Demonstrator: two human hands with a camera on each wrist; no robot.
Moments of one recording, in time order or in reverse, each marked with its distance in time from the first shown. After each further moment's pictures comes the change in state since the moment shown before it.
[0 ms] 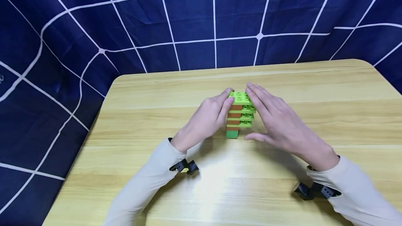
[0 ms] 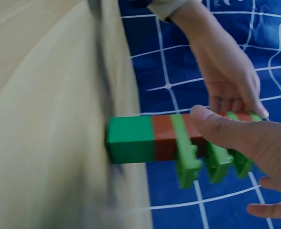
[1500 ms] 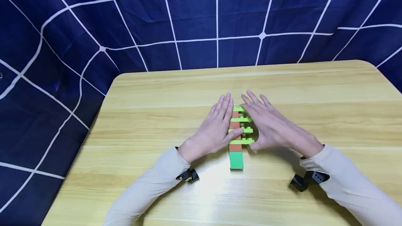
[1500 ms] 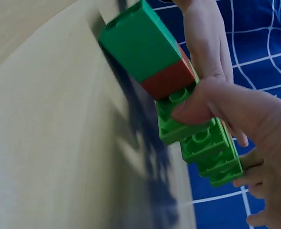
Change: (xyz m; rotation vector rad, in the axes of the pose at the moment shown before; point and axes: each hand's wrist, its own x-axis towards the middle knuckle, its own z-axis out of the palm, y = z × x) left_hand -0.027 -0.015 0.041 0.400 -0.394 -0.137; right_hand 0.004 0.014 0.034 0.080 -0.380 0.118
